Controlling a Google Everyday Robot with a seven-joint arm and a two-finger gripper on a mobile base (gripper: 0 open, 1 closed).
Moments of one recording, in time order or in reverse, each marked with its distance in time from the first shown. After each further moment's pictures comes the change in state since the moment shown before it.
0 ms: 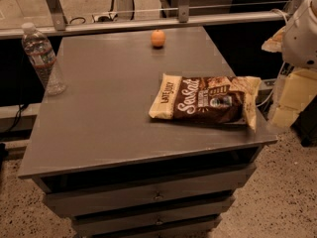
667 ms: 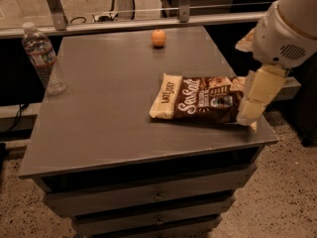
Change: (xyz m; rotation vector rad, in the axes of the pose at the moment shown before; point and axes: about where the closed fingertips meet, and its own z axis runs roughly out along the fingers) arm -0.037 -0.014 0.025 -0.029 -0.088 -0.024
